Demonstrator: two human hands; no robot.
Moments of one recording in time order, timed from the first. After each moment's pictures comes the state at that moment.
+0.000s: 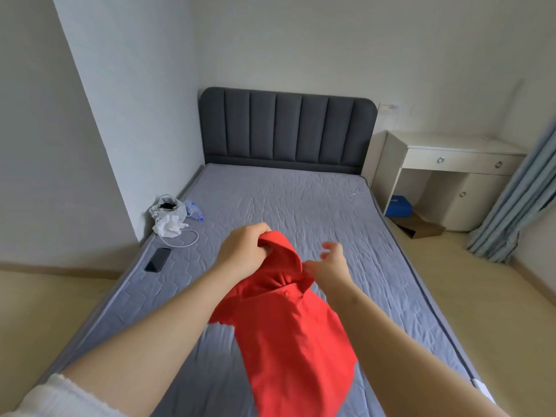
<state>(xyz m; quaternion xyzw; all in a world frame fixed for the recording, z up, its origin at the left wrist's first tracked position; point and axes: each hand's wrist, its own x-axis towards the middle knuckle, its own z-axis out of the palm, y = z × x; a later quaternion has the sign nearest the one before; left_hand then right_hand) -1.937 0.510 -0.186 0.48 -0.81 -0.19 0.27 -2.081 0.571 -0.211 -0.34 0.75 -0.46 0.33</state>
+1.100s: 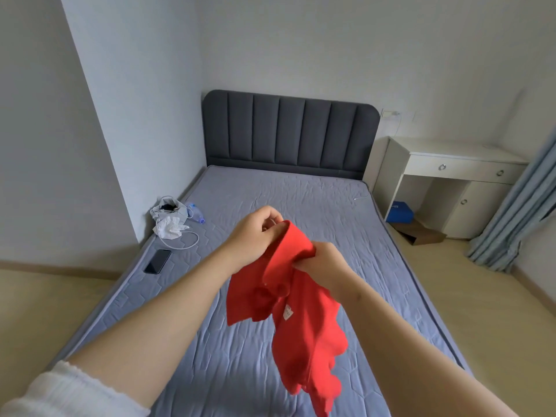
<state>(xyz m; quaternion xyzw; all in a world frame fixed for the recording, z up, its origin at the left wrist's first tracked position) -1.944 0.490 -0.173 0.35 -0.76 -0.41 0.37 -2.078 0.564 -0.184 -0.55 0.70 -0.35 0.29</state>
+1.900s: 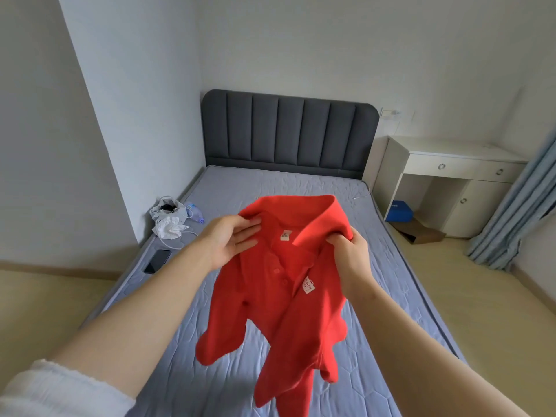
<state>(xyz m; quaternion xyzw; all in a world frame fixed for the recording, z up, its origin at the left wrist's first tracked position) -1.918 0.472 -0.166 0.39 -0.42 -0.72 0.39 -2.096 0.566 -0.182 -0.31 0.66 -0.62 0.29</state>
